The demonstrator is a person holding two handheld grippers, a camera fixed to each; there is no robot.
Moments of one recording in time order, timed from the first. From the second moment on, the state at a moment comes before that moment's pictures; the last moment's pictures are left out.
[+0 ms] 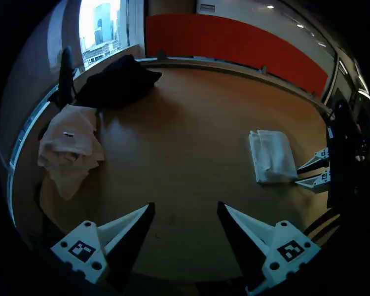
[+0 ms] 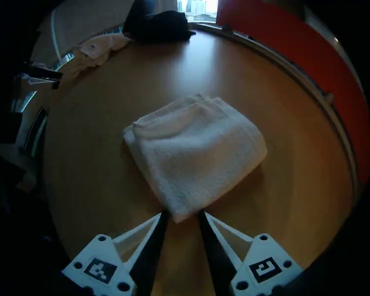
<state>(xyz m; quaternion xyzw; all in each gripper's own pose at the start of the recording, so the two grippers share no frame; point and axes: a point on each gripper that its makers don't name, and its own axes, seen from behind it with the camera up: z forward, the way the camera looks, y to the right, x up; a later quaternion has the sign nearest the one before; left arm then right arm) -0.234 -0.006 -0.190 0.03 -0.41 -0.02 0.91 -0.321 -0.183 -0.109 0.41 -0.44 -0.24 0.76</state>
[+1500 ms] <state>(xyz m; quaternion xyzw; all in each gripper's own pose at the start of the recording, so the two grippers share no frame) -0.219 0.005 -0.167 0.00 -0.39 -0.02 0.92 -0.236 -0.204 -0.065 0.42 -0.36 -0.23 0.80</state>
